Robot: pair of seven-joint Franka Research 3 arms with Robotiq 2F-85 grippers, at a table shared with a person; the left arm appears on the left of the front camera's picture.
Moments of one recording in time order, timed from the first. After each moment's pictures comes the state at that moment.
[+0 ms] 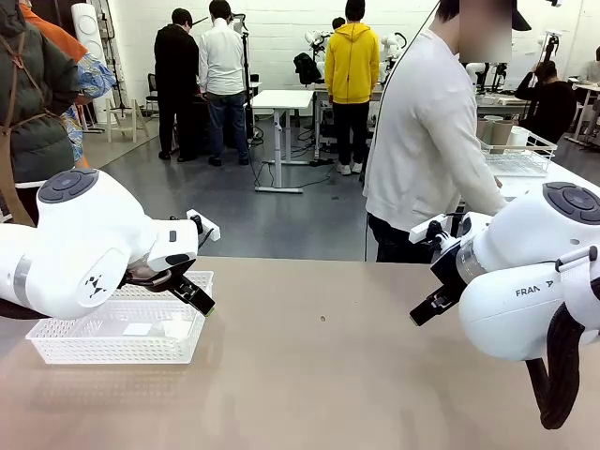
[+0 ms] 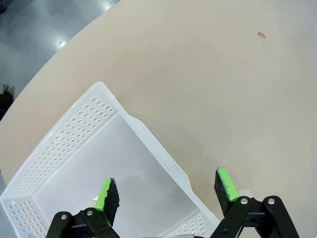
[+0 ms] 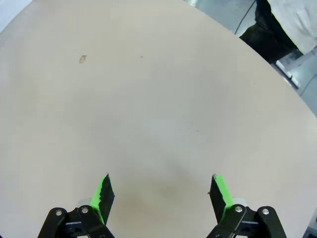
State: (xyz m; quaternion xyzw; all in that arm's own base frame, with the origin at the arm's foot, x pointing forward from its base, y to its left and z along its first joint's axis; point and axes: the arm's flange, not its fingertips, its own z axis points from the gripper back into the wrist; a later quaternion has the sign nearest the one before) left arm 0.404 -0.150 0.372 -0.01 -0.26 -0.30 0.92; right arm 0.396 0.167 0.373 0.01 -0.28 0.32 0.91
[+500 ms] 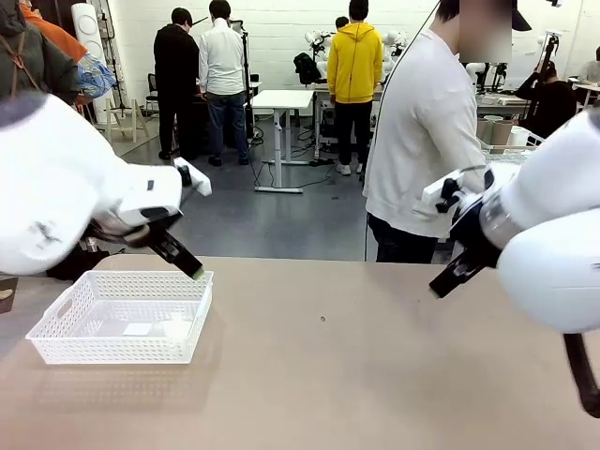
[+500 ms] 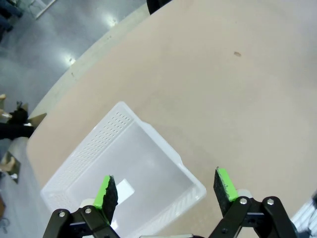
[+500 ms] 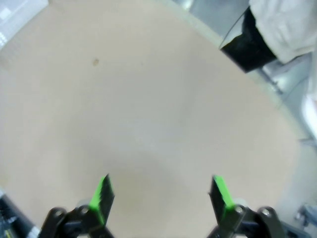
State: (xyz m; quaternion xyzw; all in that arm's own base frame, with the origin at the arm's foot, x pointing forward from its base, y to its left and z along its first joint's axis) left arm 0.358 -0.150 0.487 0.01 -0.30 -0.34 0.89; right arm 0.344 0.164 0.480 -0.04 -0.28 0.34 0.90
